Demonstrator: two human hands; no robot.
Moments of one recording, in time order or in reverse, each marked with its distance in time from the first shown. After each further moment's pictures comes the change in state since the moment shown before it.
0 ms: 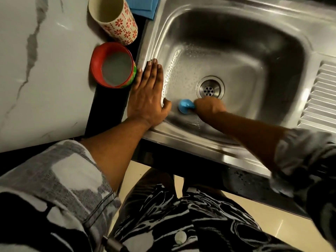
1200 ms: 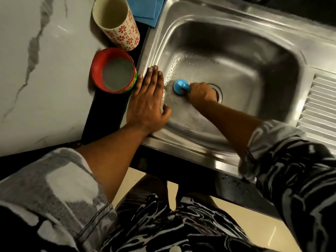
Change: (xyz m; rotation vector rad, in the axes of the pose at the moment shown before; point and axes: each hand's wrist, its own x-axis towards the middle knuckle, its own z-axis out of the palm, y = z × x) left_hand 0.000 -0.001 -0.002 -0.032 0.005 -0.007; right_hand 0.054 -0.010 -0.031 0.189 0.165 0.129
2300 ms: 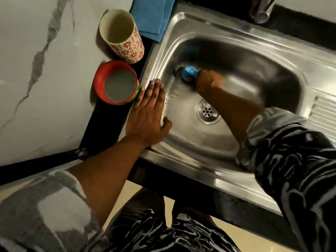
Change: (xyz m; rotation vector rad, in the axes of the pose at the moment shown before) left_hand 0.000 0.000 0.000 -0.064 0.006 0.006; right_hand 0.071 0.020 -0.050 -0.013 0.071 0.007
